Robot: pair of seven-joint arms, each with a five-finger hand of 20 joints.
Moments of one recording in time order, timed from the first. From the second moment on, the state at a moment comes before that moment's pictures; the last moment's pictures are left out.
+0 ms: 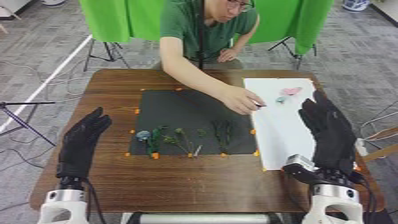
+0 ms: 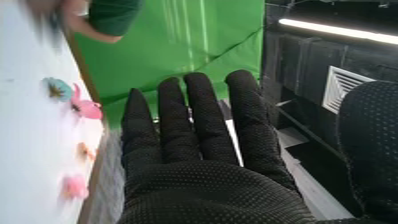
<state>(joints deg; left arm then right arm) 123.8 -79.4 -101.8 -116.9 60.9 -3.6 13.9 -124.9 -75.7 89.8 -125.7 -68.3 19.9 -18.4</state>
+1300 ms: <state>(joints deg) 124.4 -79.4 -103.0 -117.2 60.6 -3.6 13.8 -123.8 -75.6 88.7 -125.1 -68.8 20.5 -17.3</state>
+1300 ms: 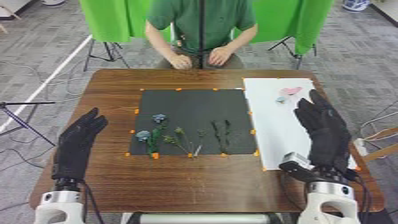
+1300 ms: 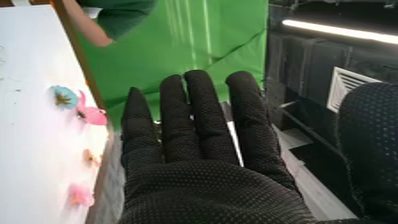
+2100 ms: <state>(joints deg) 123.8 -78.9 -101.4 -117.1 61.2 -3.5 14.1 -100.5 -52.4 93.8 -106.2 -126.4 6.4 19.3</state>
